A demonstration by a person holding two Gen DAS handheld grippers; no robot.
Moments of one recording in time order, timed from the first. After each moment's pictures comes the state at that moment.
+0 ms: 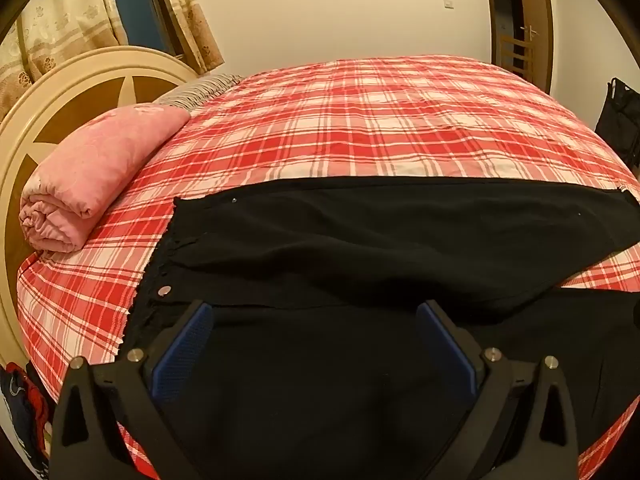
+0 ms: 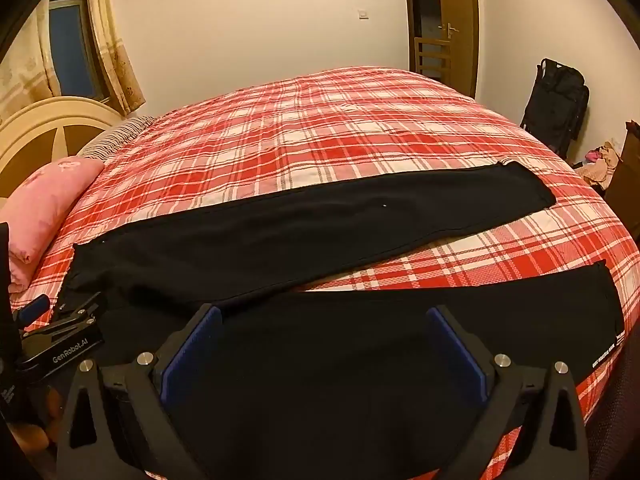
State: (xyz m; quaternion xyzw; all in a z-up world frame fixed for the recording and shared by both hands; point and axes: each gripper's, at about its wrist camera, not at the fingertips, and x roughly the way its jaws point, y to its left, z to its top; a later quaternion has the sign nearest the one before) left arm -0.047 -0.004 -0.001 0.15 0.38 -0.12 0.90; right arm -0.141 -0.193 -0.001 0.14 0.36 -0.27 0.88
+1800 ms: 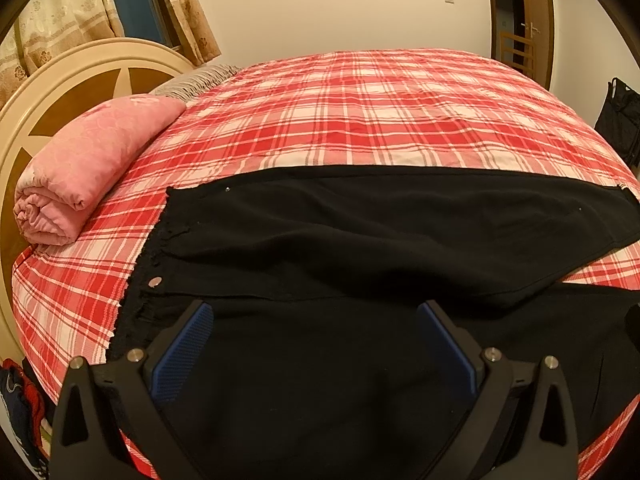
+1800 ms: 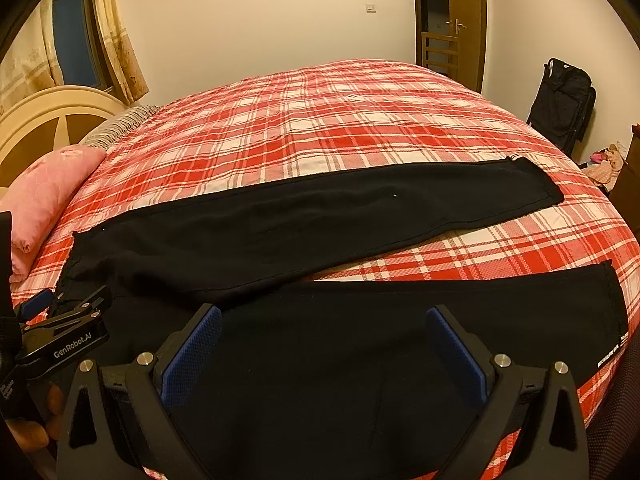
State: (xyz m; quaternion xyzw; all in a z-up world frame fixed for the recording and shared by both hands) left arm -0.046 -0.011 -0.009 0.14 0.40 -0.12 0.90; right arm -0.133 -0.183 -0.010 0.12 0.36 -0.27 0.89
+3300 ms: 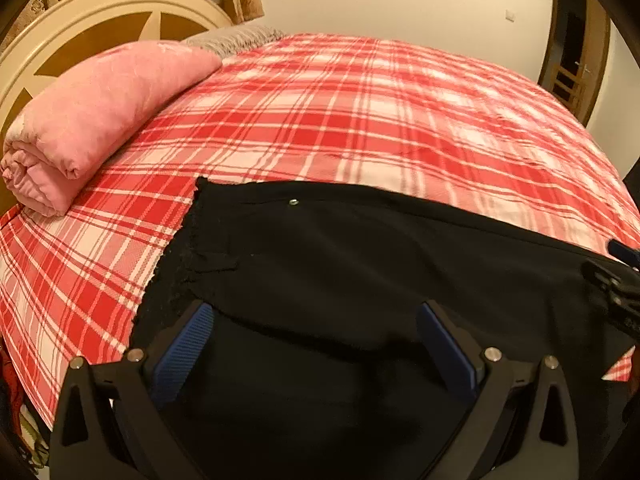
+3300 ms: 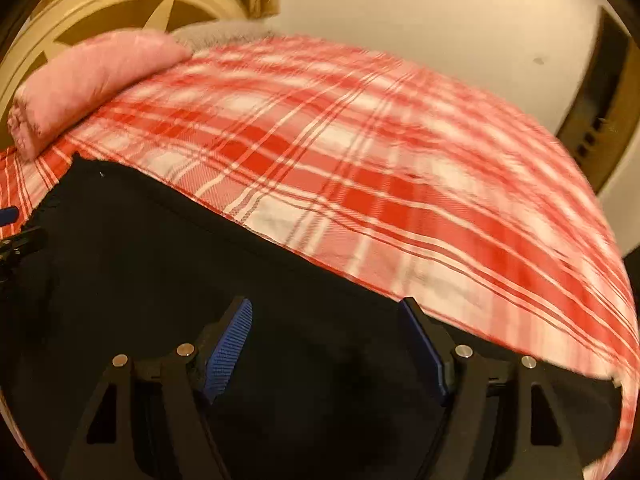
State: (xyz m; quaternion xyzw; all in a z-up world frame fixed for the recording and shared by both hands) left arm 0.079 0.048 -0.027 0.06 0.45 -0.07 0.89; right arm 0.113 -0.223 -0.064 -0.06 0.46 -0.04 0.88
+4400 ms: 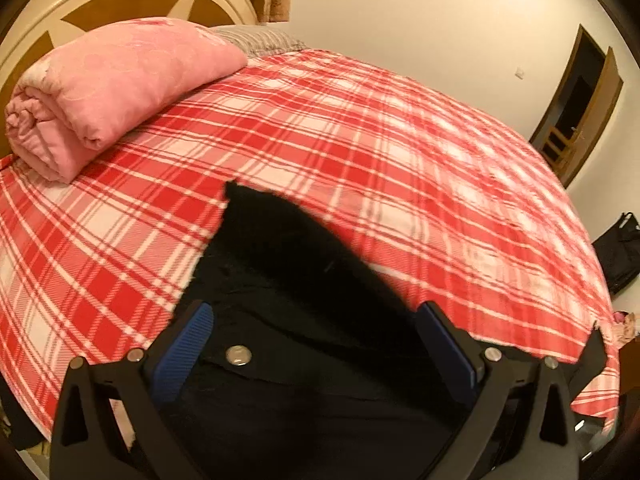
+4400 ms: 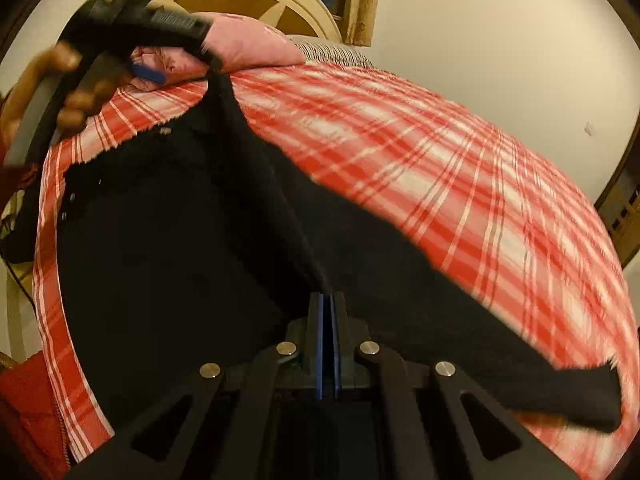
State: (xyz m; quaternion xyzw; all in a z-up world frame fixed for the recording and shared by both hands) left arm 0.079 0.114 0.009 -0.06 0.44 -0.11 0.89; right arm -0.065 -0.111 -0.070 -0.13 0.39 0.05 0.91
